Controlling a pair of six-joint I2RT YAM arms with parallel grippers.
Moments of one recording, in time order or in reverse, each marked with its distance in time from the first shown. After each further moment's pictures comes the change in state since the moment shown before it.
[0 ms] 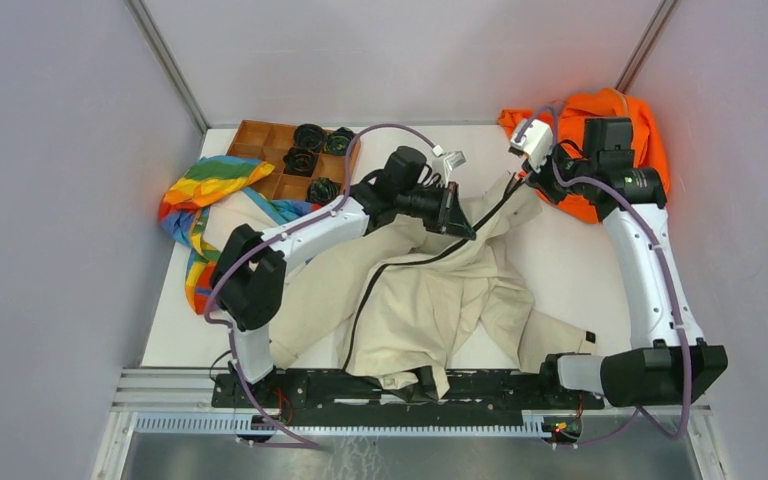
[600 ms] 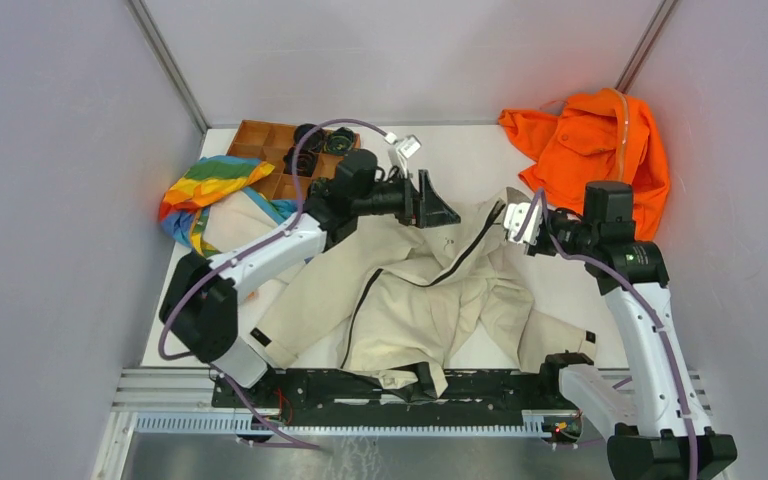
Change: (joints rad) left arm 0.070 -0.251 -0.275 0.221 -0.059 -0.084; right arm 0.037 -0.385 -0.407 0.057 -0.255 -0.297
